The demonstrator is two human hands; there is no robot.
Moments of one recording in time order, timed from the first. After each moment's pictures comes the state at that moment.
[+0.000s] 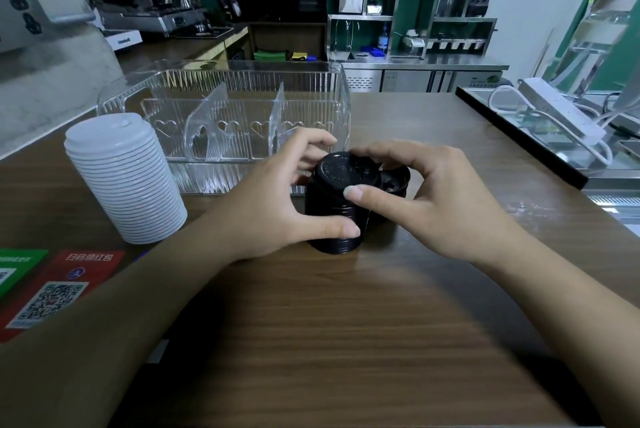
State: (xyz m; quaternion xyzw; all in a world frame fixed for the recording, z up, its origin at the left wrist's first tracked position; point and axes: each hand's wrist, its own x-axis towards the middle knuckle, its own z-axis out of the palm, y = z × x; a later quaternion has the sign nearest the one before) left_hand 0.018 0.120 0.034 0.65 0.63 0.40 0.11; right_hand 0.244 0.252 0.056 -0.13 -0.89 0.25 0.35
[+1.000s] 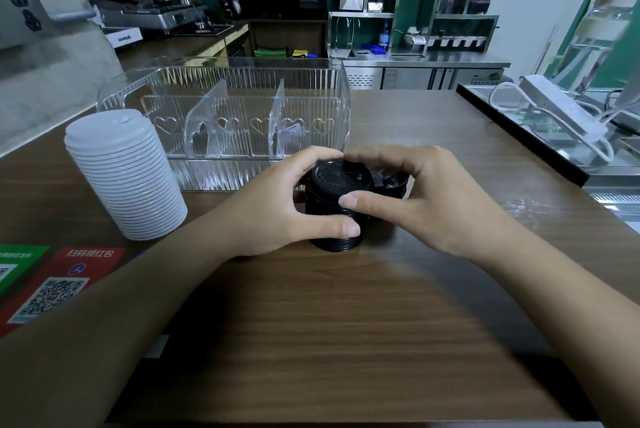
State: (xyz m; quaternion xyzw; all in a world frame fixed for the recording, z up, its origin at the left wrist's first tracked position) left_hand 0.017 0.122 0.029 0.64 0.62 0.40 0.21; right_hand 0.241 0.255 0.055 -0.15 -0.90 0.28 0.29
